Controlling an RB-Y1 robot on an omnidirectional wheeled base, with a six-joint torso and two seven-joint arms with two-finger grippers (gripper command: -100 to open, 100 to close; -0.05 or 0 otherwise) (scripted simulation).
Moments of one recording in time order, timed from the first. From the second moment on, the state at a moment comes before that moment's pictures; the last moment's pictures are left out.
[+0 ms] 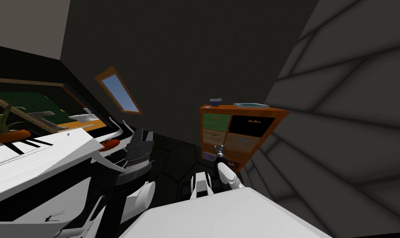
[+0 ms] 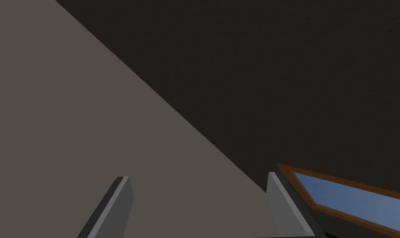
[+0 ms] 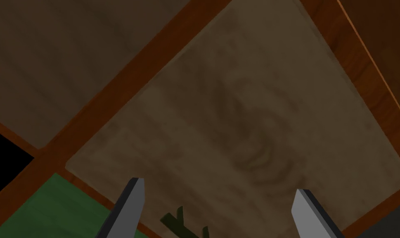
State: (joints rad) left arm 0.51 0.03 0.07 -2.39 -0.05 -0.42 -0.04; right arm 0.07 -0.28 0.56 -1.48 1.41 0.86 0.52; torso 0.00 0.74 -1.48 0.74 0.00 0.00
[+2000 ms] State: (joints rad) left arm 0.51 0.03 0.07 -2.39 -0.05 -0.42 -0.04; right arm -0.02 -0.38 0.65 -1.33 1.71 1.11 0.67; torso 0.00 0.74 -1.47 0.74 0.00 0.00
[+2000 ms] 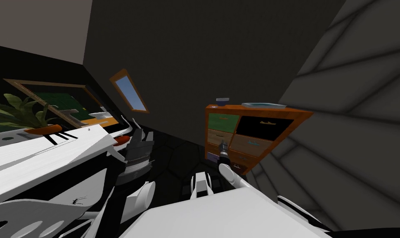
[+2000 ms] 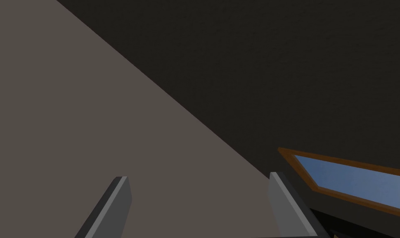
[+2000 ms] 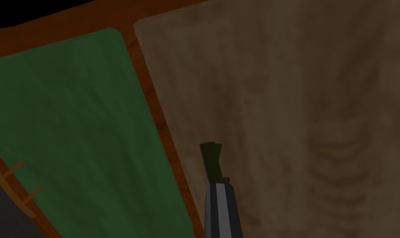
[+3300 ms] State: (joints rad) left arm 0.51 0.03 0.07 -2.39 -0.05 -0.42 -0.04; right arm -0.16 -0.34 0.61 -1.24 1.59 1.05 0.58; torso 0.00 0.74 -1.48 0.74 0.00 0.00
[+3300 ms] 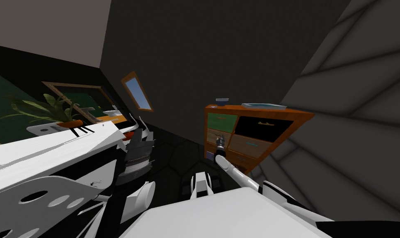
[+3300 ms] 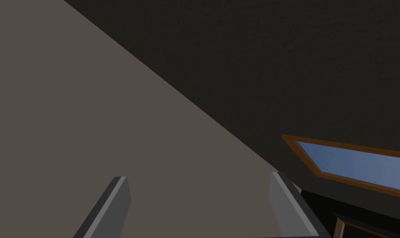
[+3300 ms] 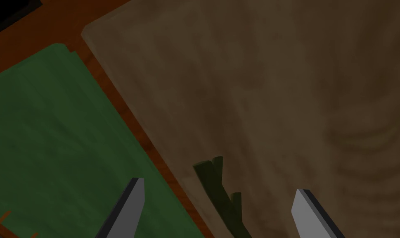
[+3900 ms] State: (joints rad) left arm 0.51 0.03 0.07 -2.39 -0.05 -0.42 -0.04; right arm -0.30 -0.33 0.59 -1.07 1.53 1.04 0.53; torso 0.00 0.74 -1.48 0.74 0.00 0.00
